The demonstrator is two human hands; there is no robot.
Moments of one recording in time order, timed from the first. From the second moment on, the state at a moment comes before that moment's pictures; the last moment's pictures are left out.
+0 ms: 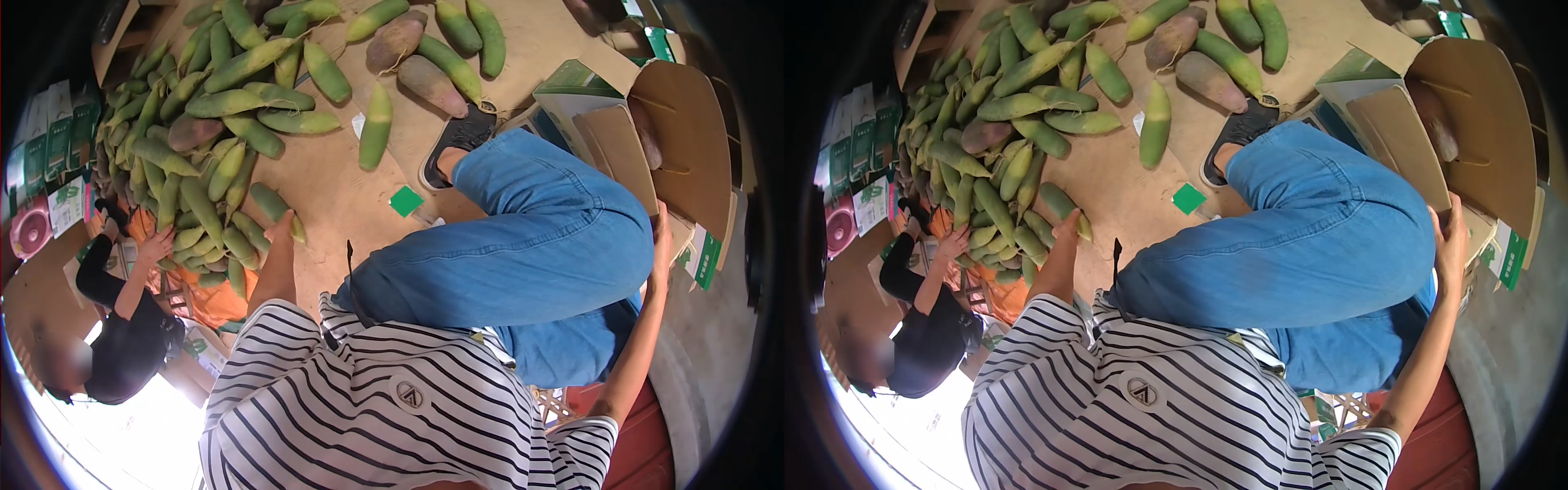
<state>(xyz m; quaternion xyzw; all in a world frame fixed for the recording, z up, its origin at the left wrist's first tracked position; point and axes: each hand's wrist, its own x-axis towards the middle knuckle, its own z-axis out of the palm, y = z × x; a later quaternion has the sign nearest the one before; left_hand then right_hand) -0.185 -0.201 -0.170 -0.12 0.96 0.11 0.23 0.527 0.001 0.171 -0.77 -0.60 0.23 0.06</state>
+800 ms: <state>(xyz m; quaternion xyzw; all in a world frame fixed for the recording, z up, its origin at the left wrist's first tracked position) -0.045 -0.030 -0.052 0.28 0.80 0.36 0.40 0.540 0.002 0.164 -0.78 -0.54 0.31 0.11</state>
